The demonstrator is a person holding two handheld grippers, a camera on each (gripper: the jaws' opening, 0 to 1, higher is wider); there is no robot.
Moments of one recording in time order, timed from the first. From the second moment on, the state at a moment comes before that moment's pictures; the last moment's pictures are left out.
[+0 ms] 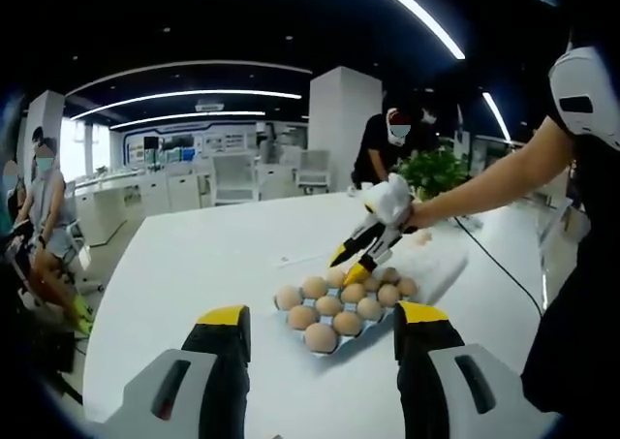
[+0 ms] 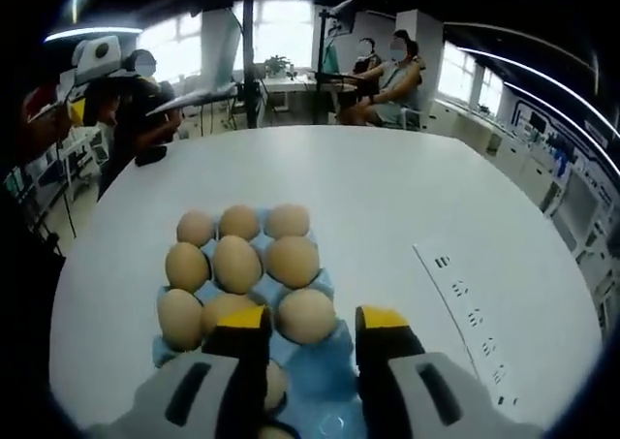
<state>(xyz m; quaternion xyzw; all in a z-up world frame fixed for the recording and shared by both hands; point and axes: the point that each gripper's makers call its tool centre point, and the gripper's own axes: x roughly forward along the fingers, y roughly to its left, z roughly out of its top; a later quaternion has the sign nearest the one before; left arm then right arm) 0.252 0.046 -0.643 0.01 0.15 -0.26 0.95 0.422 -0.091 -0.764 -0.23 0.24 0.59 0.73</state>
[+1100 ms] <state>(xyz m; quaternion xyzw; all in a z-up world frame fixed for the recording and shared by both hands) 0.256 0.034 -0.642 0.02 0.15 -0.28 0.95 0.430 -0.171 -0.752 -0.21 0.24 0.54 0.78</state>
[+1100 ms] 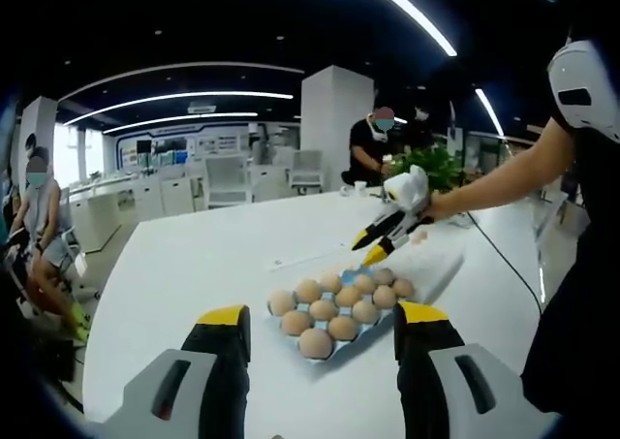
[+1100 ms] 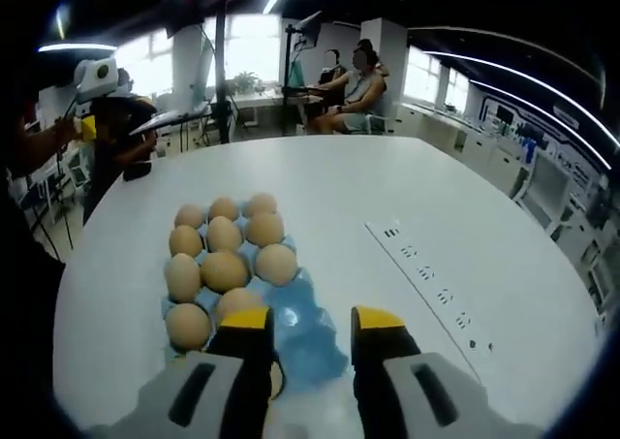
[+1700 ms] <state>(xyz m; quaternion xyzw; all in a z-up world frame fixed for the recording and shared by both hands) 0.260 0.026 -0.642 0.02 0.15 -0.29 0.95 0.434 -0.226 -0.756 -0.21 0.26 0.49 0.80</state>
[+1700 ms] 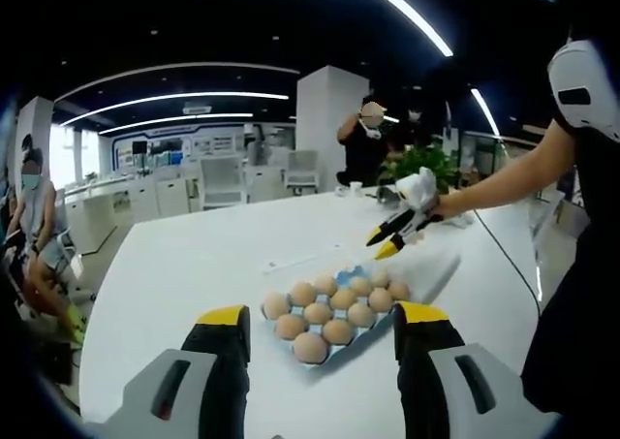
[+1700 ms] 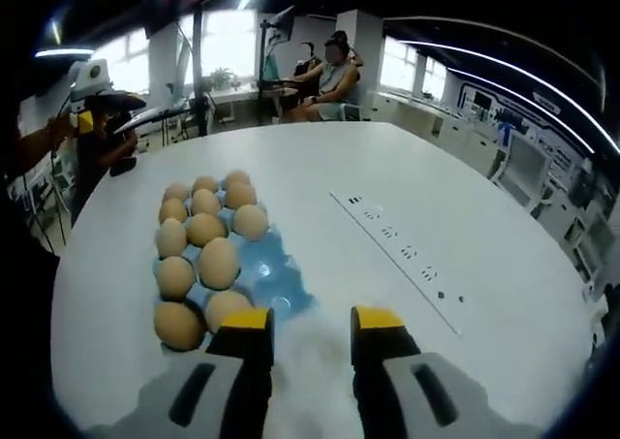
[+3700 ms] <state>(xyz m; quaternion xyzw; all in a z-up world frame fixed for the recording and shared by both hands) 0.264 0.005 -0.640 0.03 0.15 -0.31 0.94 0.439 -0.385 -0.770 -0.20 0.31 0.34 0.86</state>
